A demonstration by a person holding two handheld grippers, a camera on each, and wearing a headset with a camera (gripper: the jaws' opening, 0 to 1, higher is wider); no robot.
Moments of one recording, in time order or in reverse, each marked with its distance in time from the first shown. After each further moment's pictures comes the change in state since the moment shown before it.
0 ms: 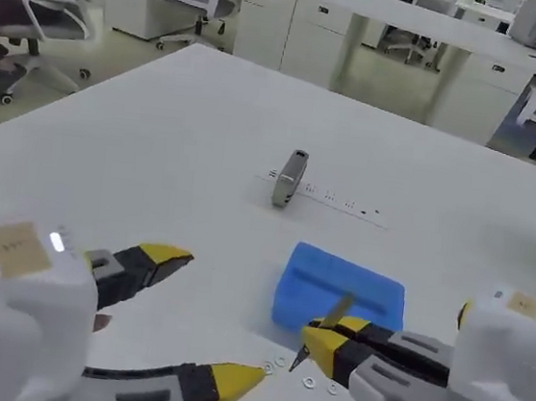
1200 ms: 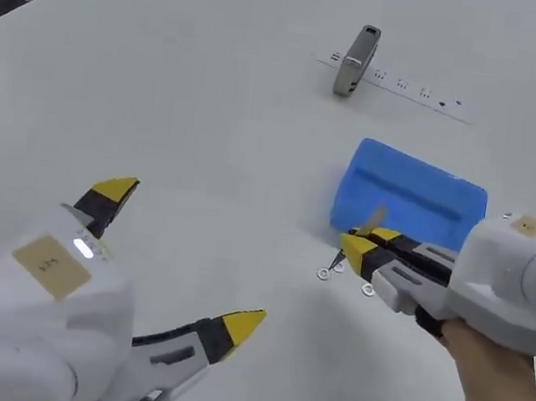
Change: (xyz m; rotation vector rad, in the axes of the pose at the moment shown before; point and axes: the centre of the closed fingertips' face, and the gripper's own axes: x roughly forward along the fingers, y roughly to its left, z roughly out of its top) left arm 0.007 0.035 -0.073 0.013 0.153 0.270; right arm 0.071 -0.055 -0.066 0.056 0.043 -0.035
